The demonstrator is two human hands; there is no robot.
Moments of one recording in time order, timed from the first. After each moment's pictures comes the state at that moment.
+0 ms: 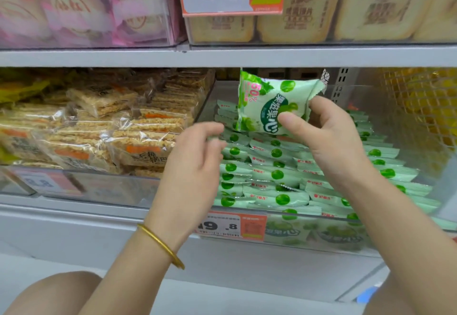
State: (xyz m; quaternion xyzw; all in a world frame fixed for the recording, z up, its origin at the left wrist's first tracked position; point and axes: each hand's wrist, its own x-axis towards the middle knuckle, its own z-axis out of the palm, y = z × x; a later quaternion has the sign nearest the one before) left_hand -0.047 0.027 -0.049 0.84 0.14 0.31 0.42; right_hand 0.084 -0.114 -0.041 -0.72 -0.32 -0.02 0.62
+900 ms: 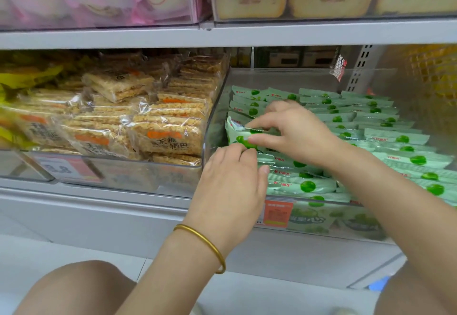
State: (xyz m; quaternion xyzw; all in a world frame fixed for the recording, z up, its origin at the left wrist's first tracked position) left_hand -0.051 0.019 -0.080 0.98 0.12 0.16 0.10; right_hand 0.094 -0.057 -0.057 -0.84 -0.50 -0.06 0.20
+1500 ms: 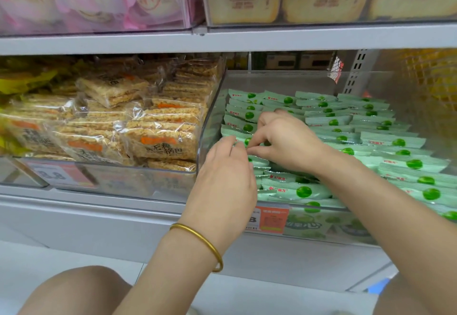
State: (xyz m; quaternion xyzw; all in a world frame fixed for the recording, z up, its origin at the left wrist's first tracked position) left_hand -0.043 0.021 -0.071 0.97 0.16 0.13 0.15; right_hand 0.089 -0.052 -0.060 -0.85 -0.51 -0.03 0.15
